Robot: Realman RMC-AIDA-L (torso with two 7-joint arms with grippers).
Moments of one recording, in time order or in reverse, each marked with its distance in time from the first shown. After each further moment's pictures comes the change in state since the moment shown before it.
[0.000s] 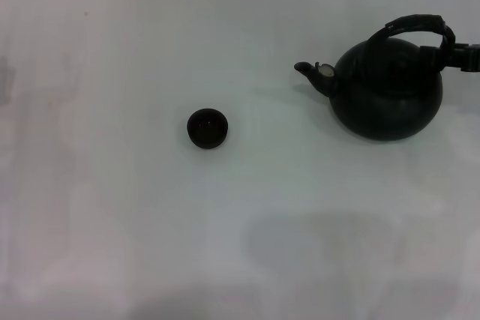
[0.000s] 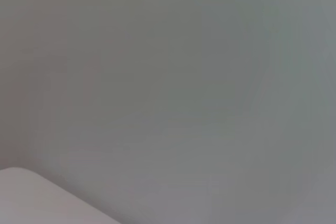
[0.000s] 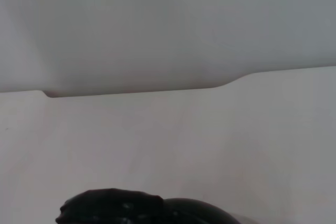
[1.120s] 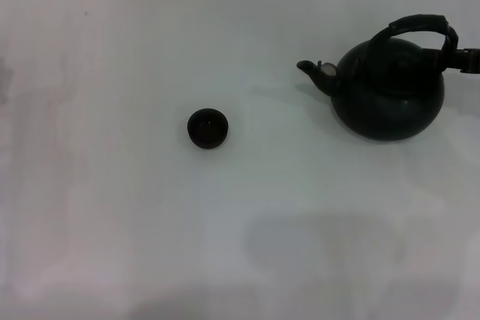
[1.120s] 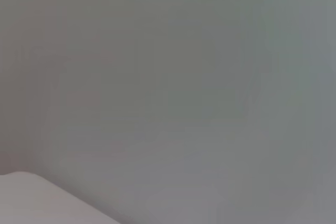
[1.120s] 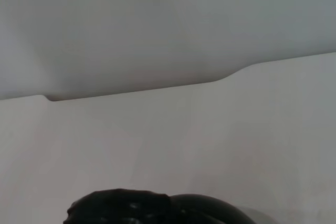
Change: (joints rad) left arm 0.000 0.001 -0.006 0.007 0.000 -0.001 0.003; right arm -0.002 0.000 0.003 0.003 0.001 0.018 0.056
